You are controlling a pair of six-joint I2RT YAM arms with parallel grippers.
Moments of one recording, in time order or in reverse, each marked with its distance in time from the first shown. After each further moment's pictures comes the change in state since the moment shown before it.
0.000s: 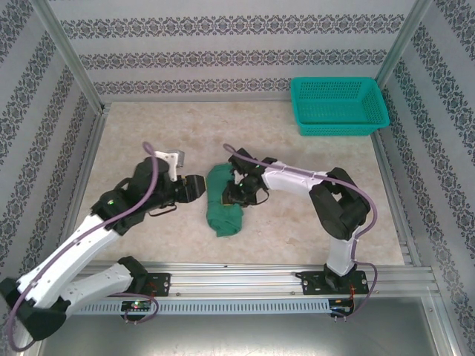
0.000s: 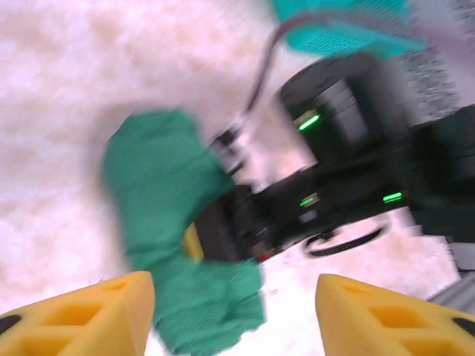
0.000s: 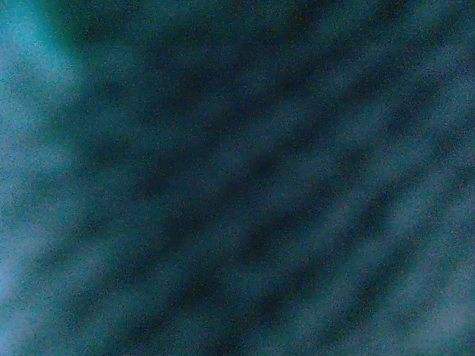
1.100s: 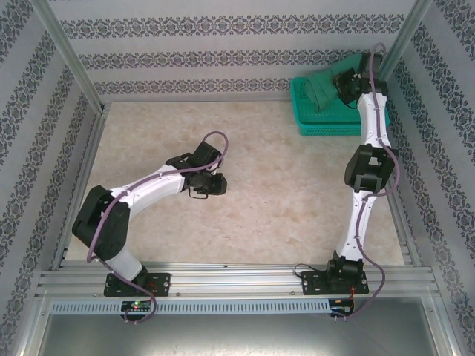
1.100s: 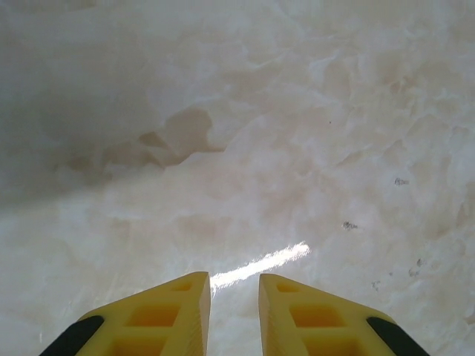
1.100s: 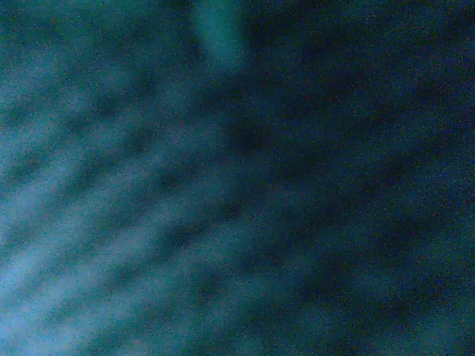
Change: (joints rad) left arm 0.054 0.681 0.161 0.104 0.140 0.113; right arm -0.895 0.579 1.238 -0.078 0.082 0.221
